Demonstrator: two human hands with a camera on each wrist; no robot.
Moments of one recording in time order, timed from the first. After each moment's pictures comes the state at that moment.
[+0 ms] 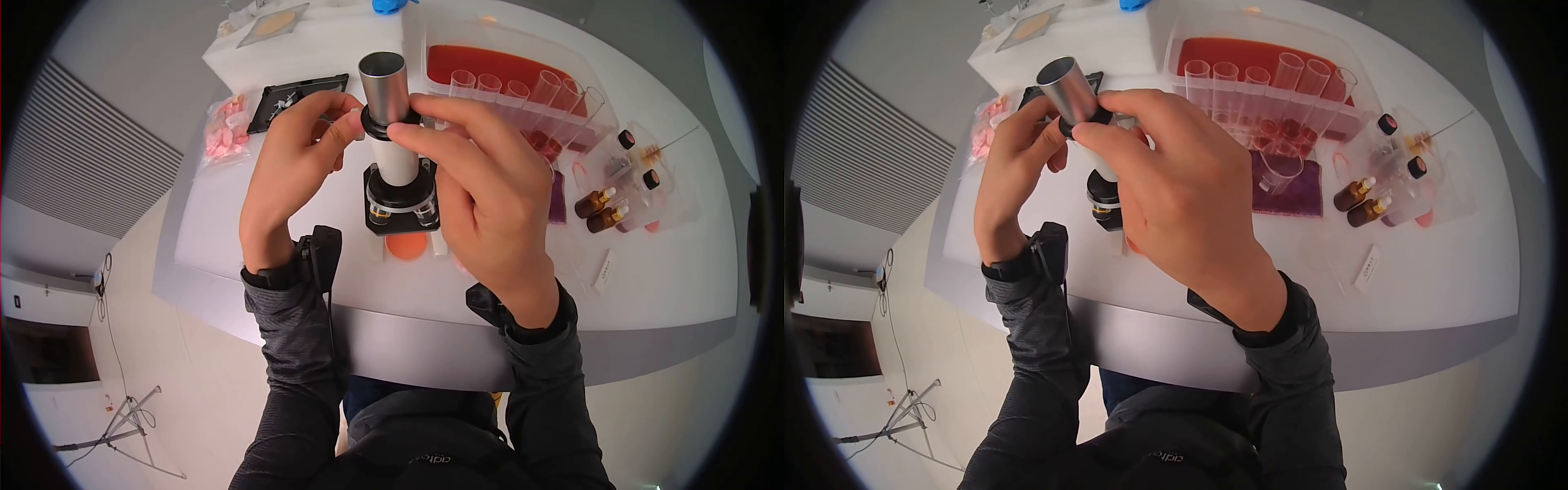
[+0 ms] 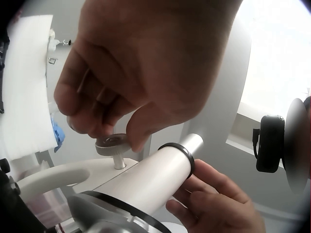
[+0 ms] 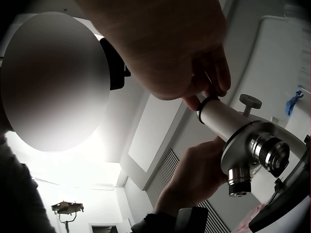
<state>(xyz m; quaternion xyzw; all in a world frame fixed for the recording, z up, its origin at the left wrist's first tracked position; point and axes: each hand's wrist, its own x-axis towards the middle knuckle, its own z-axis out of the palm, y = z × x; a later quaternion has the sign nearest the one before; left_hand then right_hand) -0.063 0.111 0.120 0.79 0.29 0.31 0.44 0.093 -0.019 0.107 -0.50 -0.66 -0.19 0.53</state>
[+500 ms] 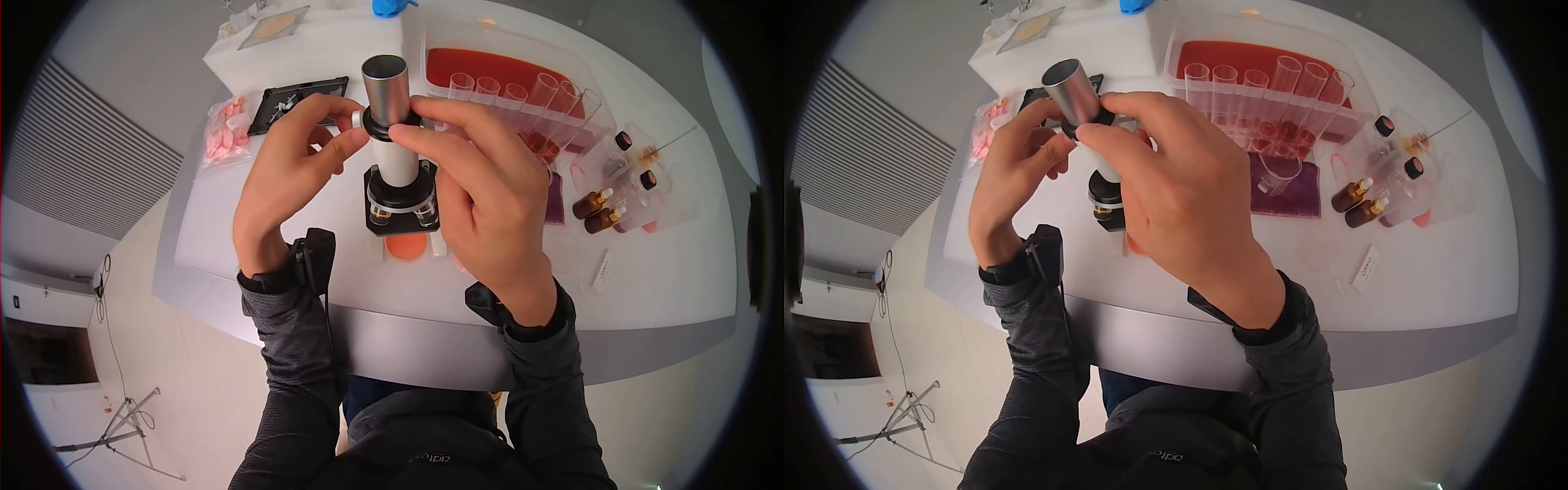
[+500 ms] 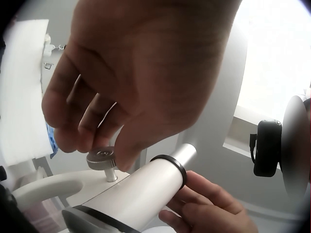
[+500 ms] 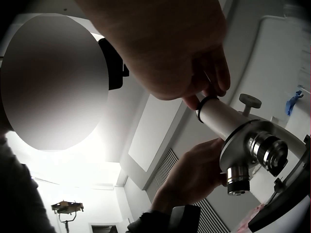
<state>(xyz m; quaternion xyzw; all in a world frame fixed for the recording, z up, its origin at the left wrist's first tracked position) -0.070 0.108 0.124 0.82 0.28 0.29 0.40 0.092 -0.019 0.107 -0.50 -0.65 -0.19 0.53</state>
